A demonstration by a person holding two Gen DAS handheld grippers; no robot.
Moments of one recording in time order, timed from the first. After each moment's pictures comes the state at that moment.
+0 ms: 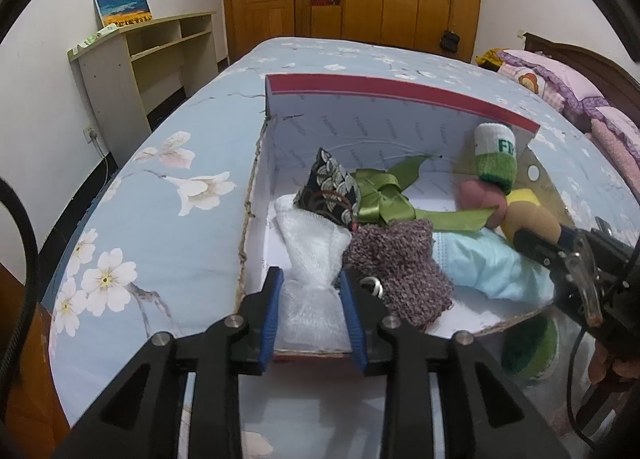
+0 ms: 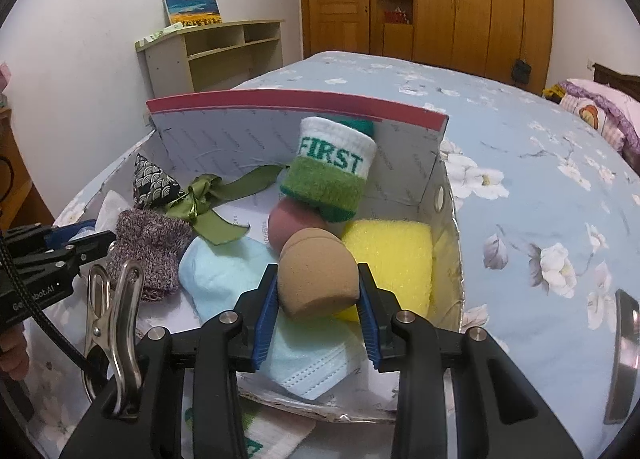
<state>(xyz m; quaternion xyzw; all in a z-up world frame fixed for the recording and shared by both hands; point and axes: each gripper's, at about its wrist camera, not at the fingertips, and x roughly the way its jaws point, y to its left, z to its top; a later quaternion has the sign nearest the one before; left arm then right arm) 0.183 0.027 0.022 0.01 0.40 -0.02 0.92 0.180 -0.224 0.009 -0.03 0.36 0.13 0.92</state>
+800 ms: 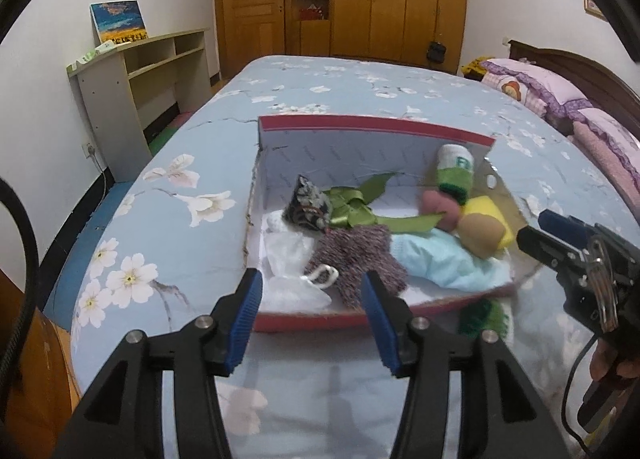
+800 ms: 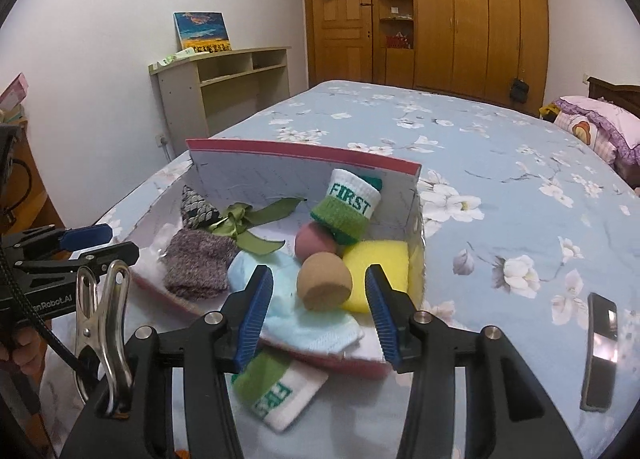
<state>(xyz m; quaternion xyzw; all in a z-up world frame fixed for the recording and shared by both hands) 0.137 0.018 0.063 0.01 0.38 -0.04 0.93 0.124 -0.231 0.058 -0.02 0.32 0.14 0.94</state>
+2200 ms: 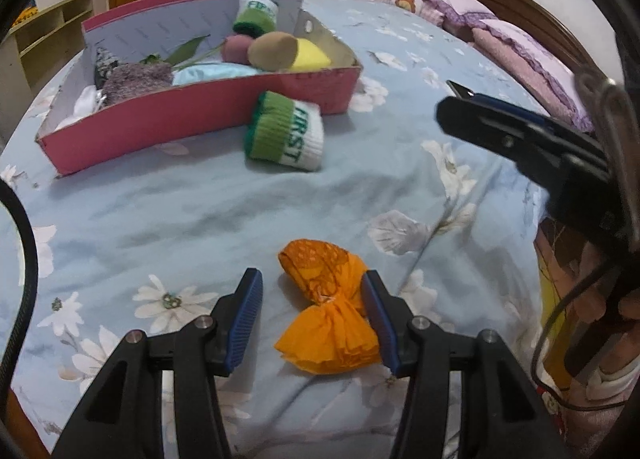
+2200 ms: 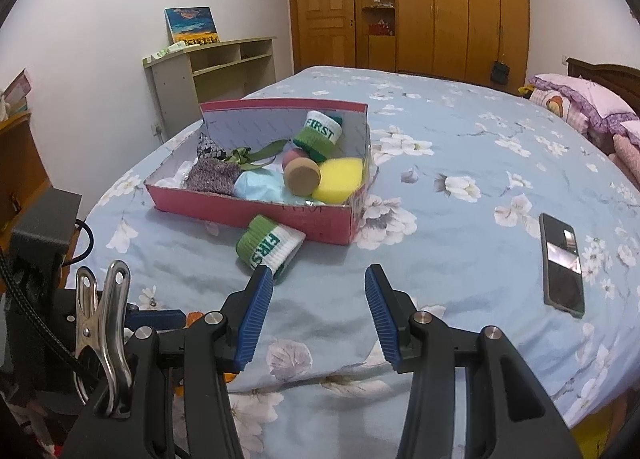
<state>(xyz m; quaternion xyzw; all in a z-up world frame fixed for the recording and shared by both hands) 0.033 -0.087 -0.002 0.04 0.48 -0.23 0.85 0.013 -0.277 0.049 -0.01 0.34 0.11 0.93</state>
